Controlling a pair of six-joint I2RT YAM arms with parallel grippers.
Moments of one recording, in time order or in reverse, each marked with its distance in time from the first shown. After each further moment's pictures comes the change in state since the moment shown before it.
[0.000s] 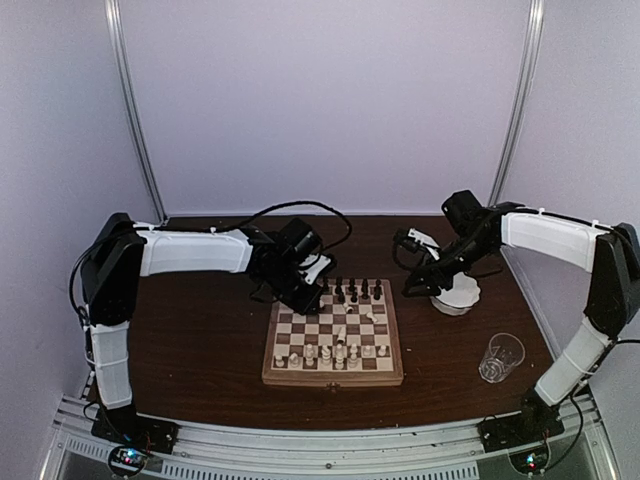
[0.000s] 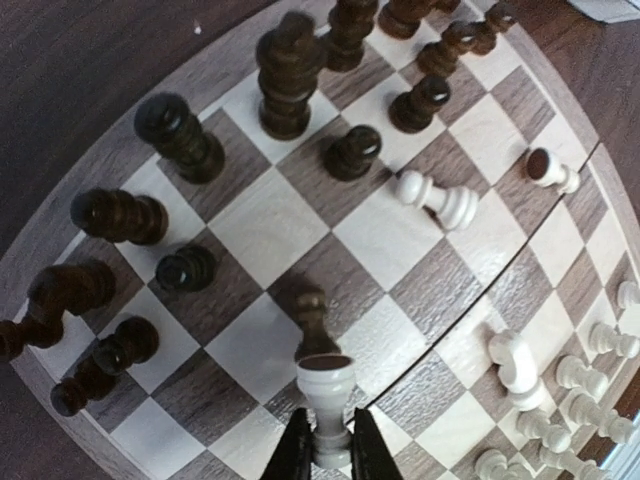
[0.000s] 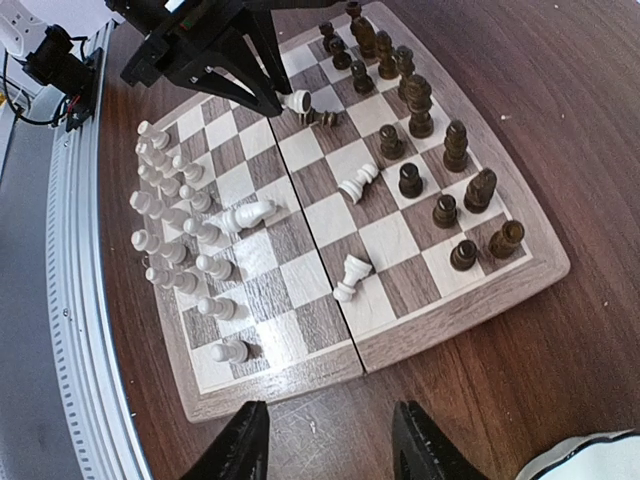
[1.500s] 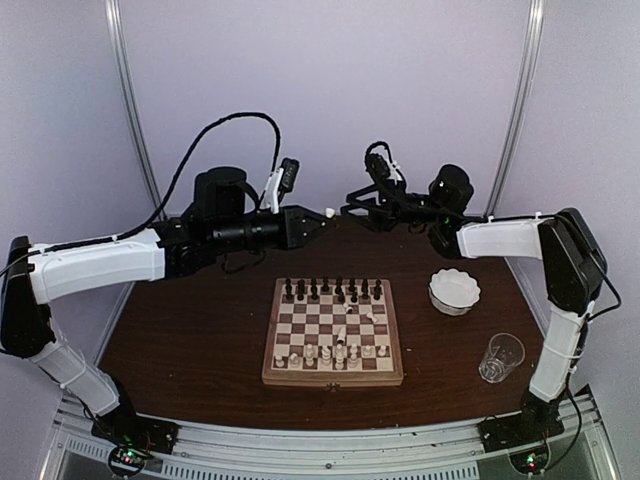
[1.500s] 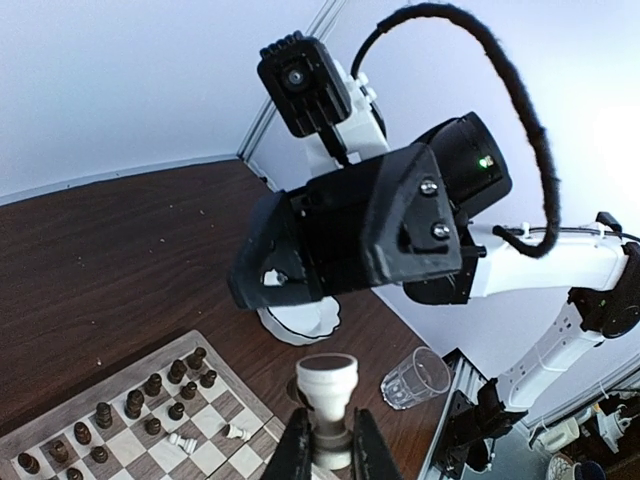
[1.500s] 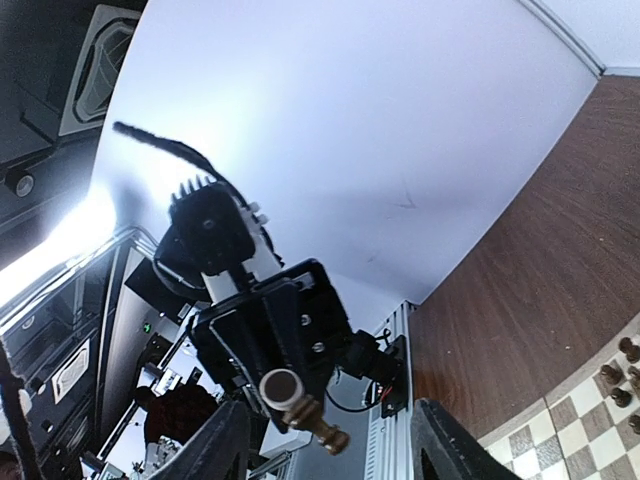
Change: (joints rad) left arm 0.000 -0.510 -0.309 0.740 0.164 -0.367; right arm 0.102 0.282 0.066 1.734 -0.490 1.860
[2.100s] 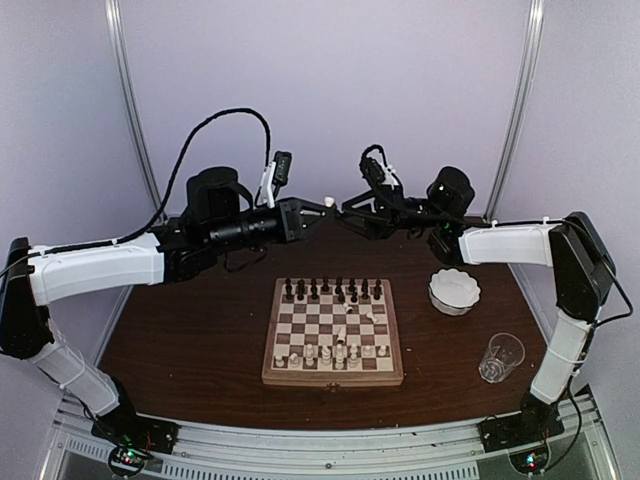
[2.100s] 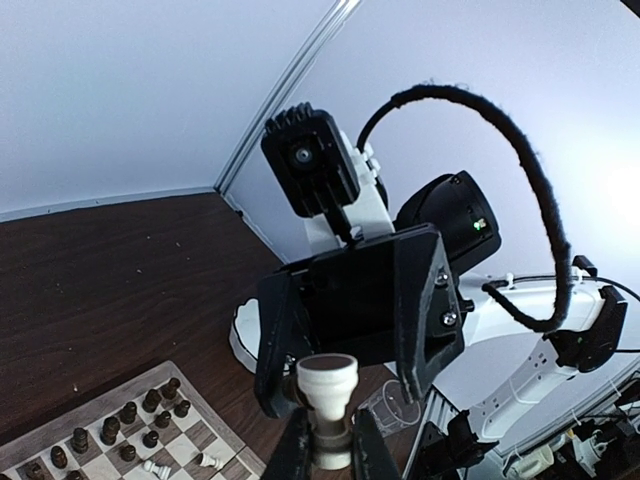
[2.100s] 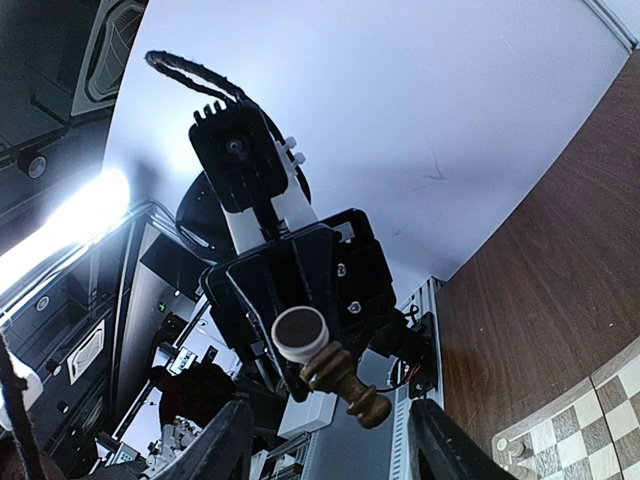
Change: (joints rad) left arm 0.000 -0.012 -0.040 0.141 0.001 -0.076; right arm 0.070 -0.076 -0.064 0.018 -0.011 0.035
